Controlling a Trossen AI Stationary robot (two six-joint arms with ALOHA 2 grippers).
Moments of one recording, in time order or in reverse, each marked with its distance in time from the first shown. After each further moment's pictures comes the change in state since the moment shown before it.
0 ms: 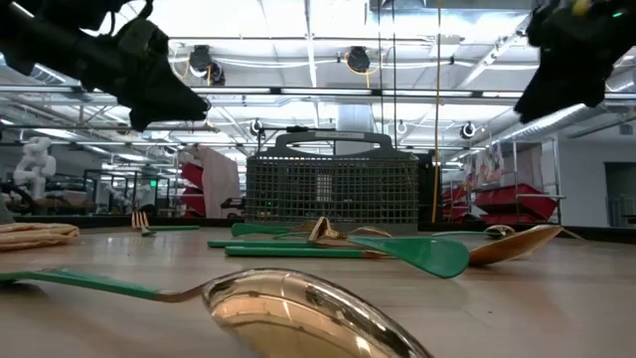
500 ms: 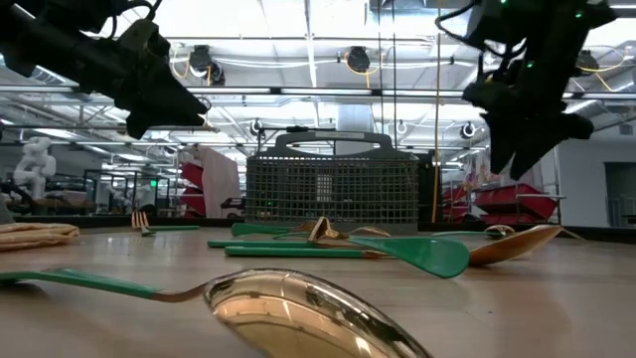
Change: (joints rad) left arm 0.000 0.009 0.000 -0.021 0.043 -0.103; right arm -0.300 0.467 0.087 0.069 -0.362 0.253
